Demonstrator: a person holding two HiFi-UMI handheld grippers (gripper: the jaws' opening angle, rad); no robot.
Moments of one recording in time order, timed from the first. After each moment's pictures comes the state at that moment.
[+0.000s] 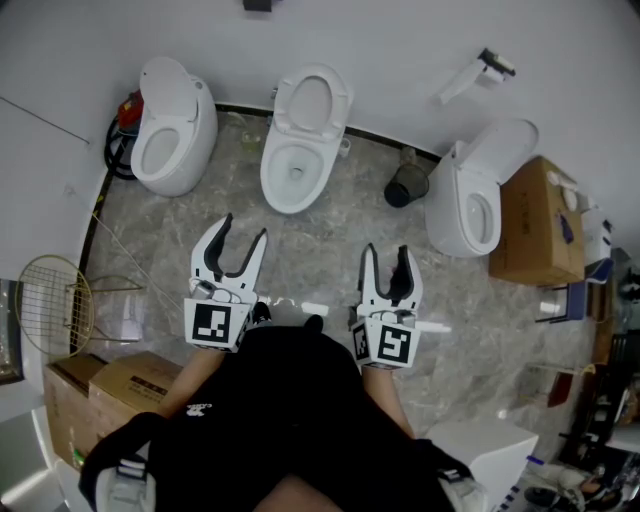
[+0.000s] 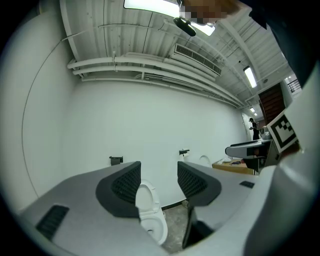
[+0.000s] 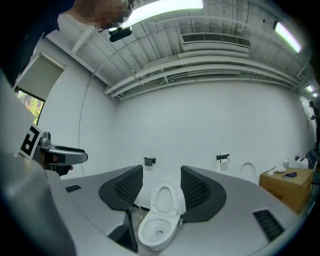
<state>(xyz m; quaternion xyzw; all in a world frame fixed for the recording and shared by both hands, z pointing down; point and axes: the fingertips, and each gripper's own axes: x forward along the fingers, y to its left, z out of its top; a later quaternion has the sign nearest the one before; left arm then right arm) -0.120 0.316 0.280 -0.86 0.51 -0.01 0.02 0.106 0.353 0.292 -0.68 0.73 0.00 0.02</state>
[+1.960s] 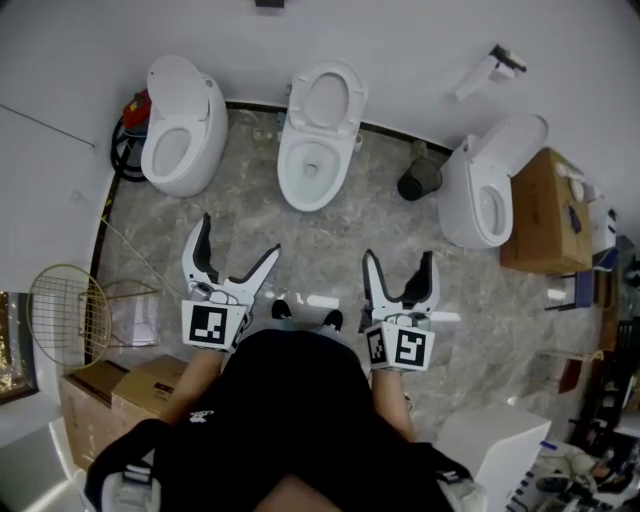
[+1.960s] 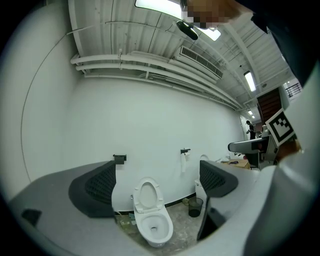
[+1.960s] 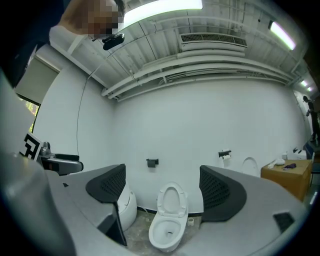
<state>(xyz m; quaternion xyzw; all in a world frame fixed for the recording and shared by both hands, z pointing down) -0.208 0.299 0.286 -0.87 0.49 -0.01 0.01 0.041 0.348 0.286 -0.69 0.72 -0.02 0.04</state>
